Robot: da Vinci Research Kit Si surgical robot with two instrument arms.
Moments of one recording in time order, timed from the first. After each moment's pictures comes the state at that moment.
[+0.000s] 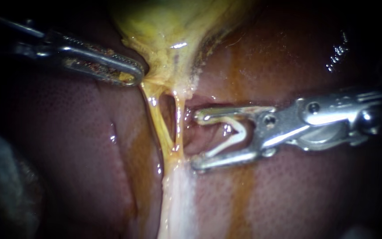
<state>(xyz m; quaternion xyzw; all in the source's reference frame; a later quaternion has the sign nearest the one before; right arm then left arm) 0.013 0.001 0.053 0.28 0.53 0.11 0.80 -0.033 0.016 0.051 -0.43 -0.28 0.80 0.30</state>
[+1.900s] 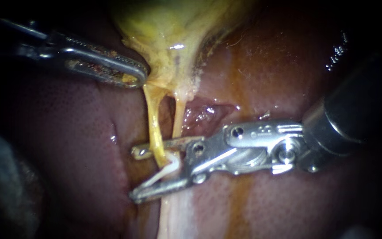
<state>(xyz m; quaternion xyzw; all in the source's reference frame) 0.020 -0.003 0.055 0.35 0.55 0.11 0.75 -0.034 0.016 0.051 -0.43 -0.28 0.80 0.30</state>
